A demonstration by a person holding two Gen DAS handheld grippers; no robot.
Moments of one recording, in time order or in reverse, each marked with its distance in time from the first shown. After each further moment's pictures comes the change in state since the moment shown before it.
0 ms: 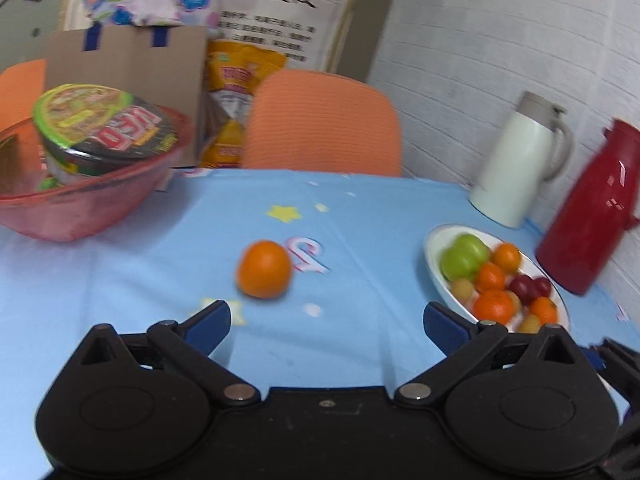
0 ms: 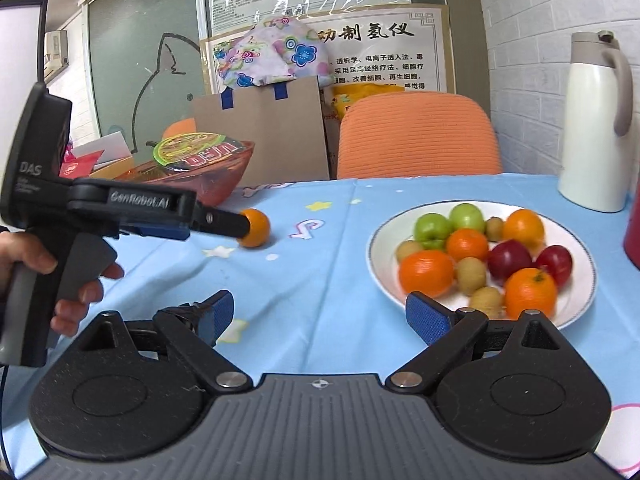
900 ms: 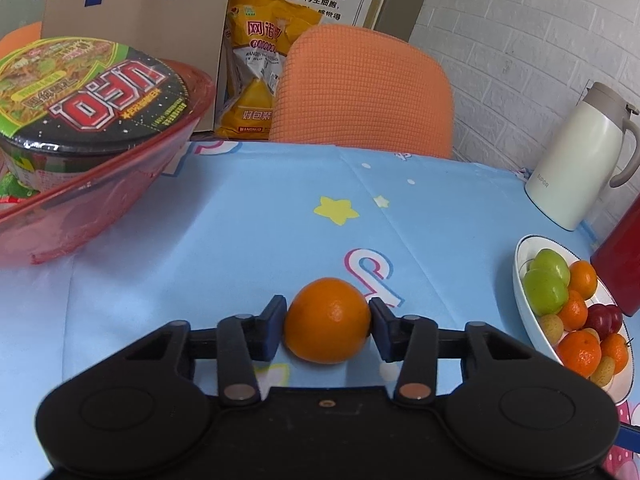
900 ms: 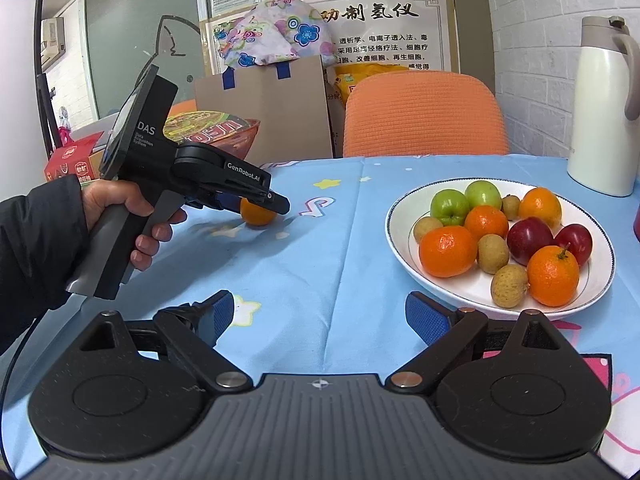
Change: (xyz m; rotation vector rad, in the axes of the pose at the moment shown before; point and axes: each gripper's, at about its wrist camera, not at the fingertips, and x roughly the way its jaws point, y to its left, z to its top) left arm 0.078 0.037 0.032 -0.037 0.146 0.040; right arm 0.007 0.011 -0.008 -0.002 0.056 -0.004
